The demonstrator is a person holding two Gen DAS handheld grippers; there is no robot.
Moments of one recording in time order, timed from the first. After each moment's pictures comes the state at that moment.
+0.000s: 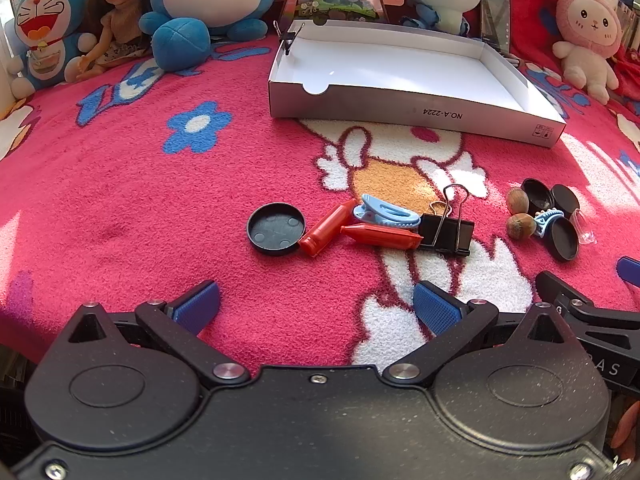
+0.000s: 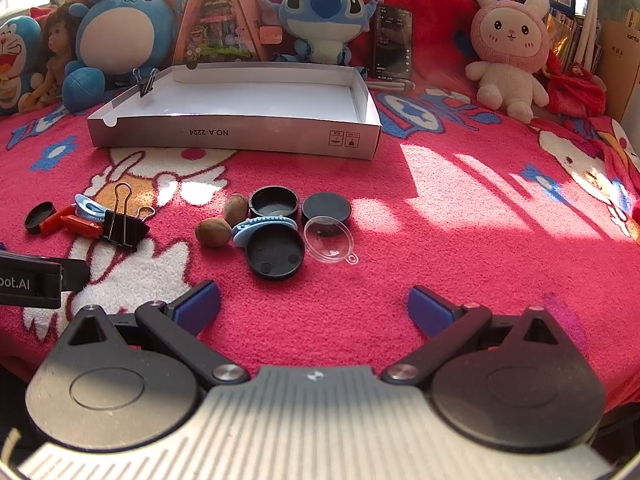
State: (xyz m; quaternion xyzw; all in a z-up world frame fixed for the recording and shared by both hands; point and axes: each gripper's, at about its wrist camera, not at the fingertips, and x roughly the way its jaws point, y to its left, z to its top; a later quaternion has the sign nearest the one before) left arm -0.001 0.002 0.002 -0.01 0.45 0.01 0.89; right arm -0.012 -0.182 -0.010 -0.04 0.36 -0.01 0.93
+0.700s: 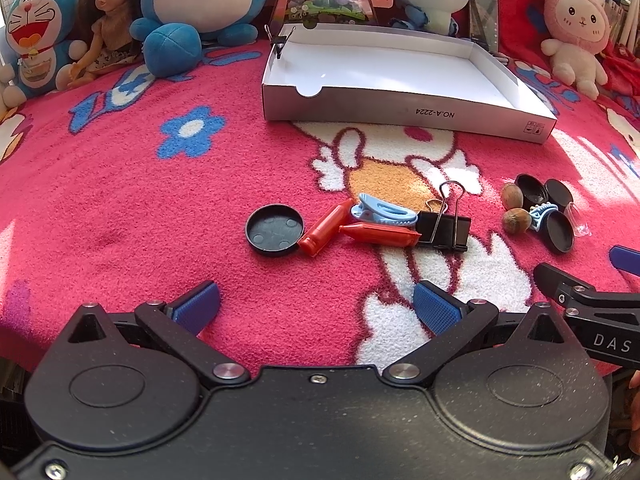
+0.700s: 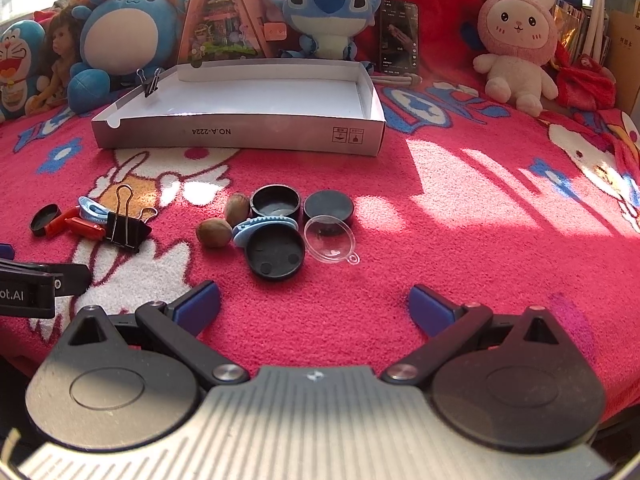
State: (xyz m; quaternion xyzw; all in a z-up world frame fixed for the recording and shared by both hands) left arm -0.004 0.004 0.002 -0.01 0.44 0.00 0.90; right arm -0.007 -0.190 -0.009 -0.02 0.37 0.01 0.93
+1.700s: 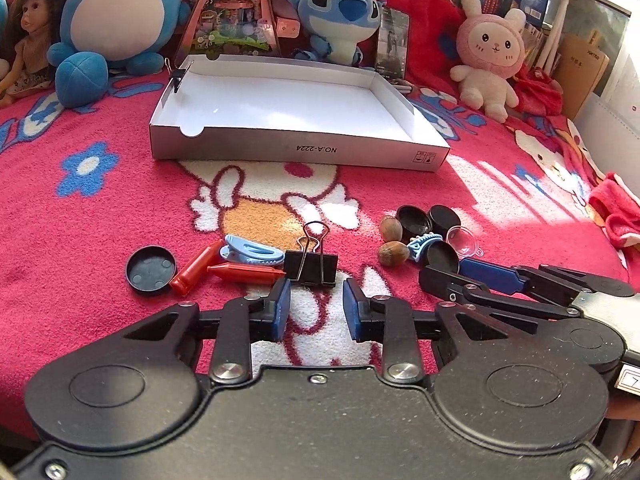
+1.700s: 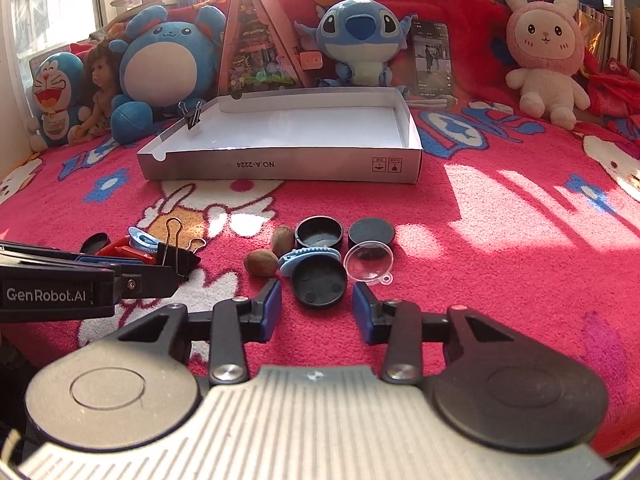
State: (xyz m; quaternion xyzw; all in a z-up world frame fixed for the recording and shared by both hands) left arm -0.005 -0.026 0.017 -0.05 0.40 -0.13 0.91; right arm -0.009 -0.194 0.002 0.03 0.35 0.08 0.93
